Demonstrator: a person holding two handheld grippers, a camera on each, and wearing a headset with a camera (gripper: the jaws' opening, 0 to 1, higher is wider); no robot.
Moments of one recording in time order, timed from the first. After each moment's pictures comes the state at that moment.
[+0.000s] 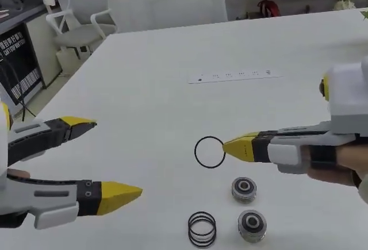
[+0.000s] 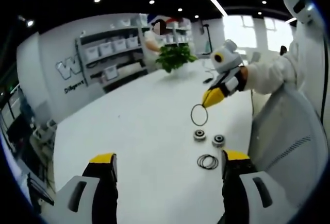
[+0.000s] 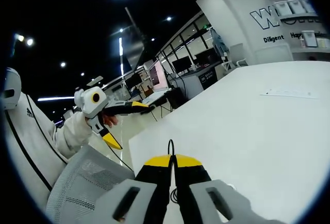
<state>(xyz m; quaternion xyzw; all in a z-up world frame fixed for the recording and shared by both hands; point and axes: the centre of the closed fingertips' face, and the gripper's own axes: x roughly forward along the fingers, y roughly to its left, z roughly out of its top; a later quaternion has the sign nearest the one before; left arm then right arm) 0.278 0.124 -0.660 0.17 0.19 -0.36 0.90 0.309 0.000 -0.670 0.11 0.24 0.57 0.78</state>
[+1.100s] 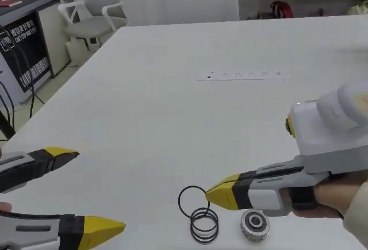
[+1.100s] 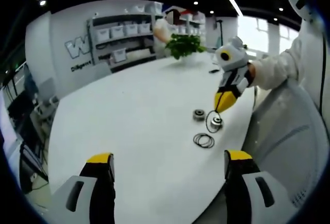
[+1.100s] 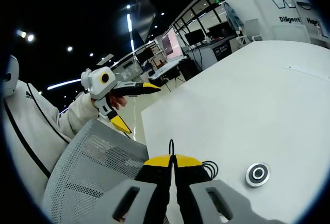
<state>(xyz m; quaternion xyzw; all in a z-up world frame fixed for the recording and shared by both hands) 0.252 0.157 -0.703 0.13 0.25 -0.32 0.91 0.257 0.031 -0.721 0.05 0.32 0.62 0.71</state>
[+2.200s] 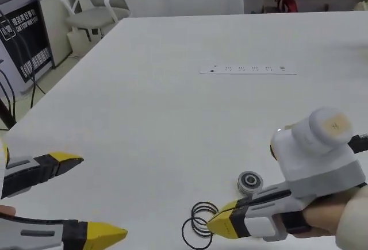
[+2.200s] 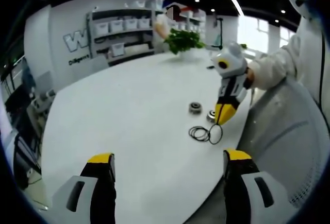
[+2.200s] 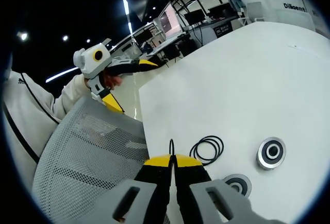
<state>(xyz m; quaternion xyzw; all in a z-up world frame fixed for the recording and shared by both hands) 0.240 0.147 -0.719 0.12 0.27 -0.33 0.90 0.239 0.025 -0.773 0.01 0.39 0.62 0.68</state>
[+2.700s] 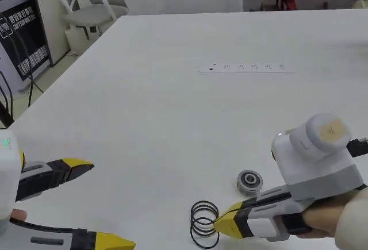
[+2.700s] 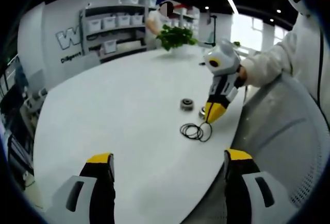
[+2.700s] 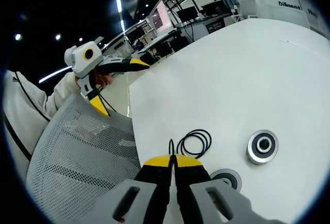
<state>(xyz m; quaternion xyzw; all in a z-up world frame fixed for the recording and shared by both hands) 0.238 0.133 -0.733 0.11 0.28 -0.36 0.88 0.251 0.016 -0.788 -0.01 0.40 0.59 0.70</state>
